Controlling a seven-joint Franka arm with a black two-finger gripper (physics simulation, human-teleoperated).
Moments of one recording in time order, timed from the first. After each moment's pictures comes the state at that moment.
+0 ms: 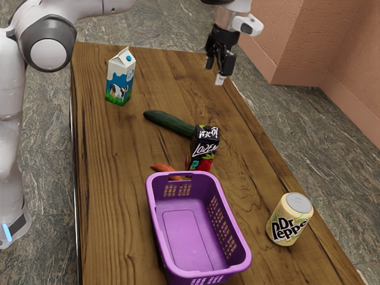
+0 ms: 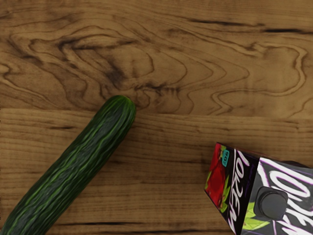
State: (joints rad) arm -0.04 0.13 0.15 -1.27 -0.03 1.39 0.08
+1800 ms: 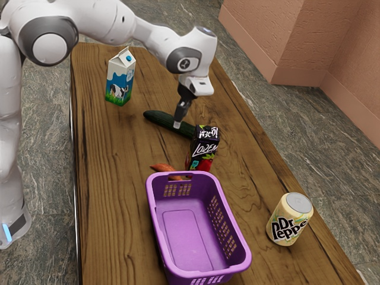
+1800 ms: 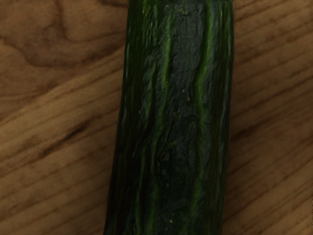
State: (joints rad) arm -0.06 0.09 0.35 -1.94 -0.03 1.99 0.87
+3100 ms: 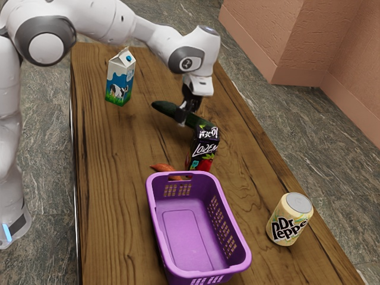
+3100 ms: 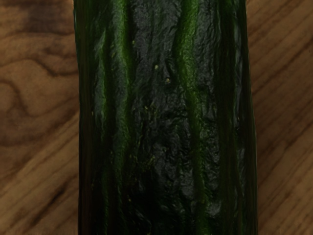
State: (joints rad) arm -0.10 0.06 0.35 -1.93 -0.03 2.00 1.07
